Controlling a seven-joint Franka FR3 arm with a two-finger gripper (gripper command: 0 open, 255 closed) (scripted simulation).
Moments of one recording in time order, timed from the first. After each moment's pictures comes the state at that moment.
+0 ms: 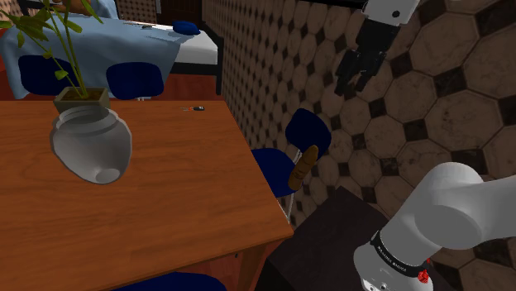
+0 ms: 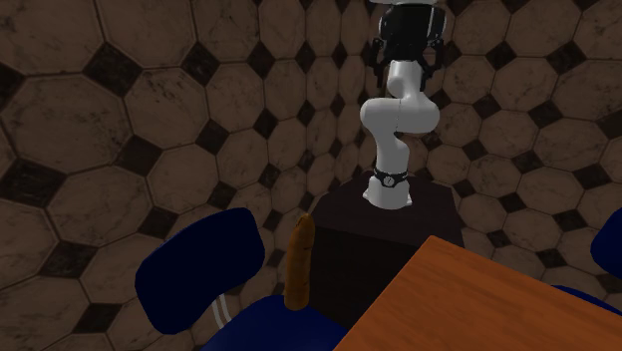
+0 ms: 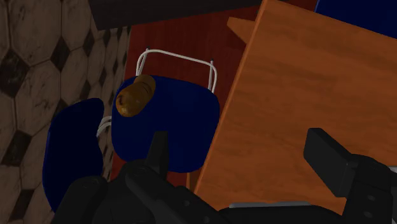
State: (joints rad) arm 0.02 -0.81 0.00 -2.30 -0.01 1.54 0.16
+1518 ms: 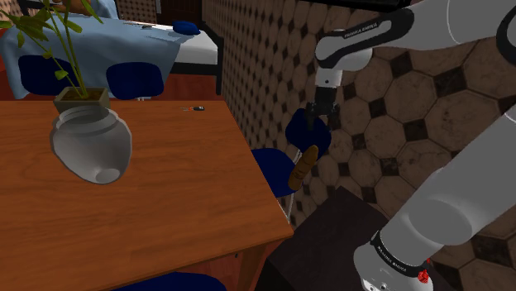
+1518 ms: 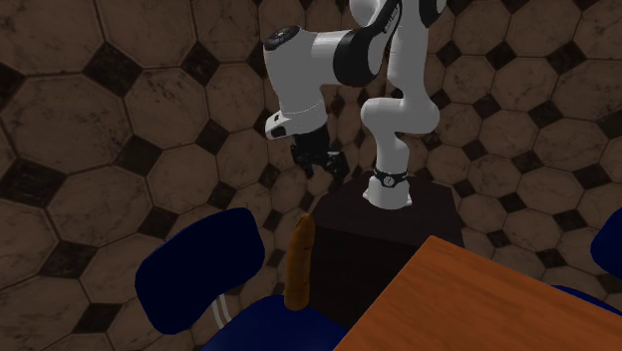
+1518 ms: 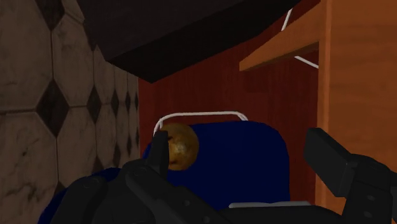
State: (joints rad) arm -0.10 -0.10 -0.27 -2.20 0.04 1.78 0.02
